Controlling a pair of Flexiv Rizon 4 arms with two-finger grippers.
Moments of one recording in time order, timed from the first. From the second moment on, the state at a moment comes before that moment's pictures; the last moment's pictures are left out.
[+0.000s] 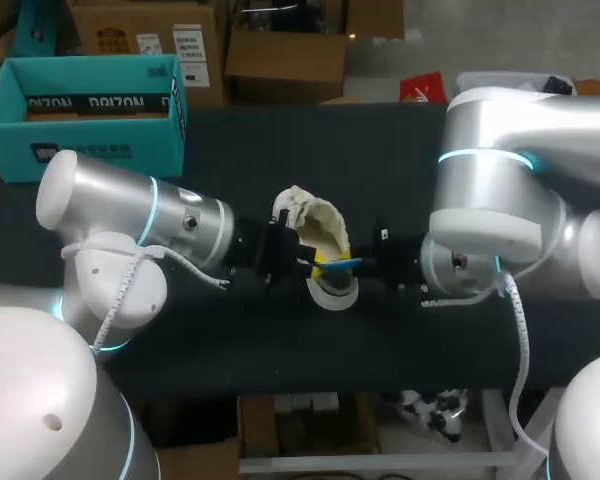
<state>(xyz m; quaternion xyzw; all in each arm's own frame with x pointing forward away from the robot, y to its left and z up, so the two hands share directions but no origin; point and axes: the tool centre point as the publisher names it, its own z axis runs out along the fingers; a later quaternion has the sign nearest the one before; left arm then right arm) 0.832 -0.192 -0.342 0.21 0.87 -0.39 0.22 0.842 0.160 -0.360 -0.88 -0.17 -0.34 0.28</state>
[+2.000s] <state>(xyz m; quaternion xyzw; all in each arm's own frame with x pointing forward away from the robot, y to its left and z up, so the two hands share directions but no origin) 0.832 -0.183 -0.342 0.19 0.86 -0.41 0.23 0.825 0.158 -0.348 -0.89 -0.16 -0.32 0.28</state>
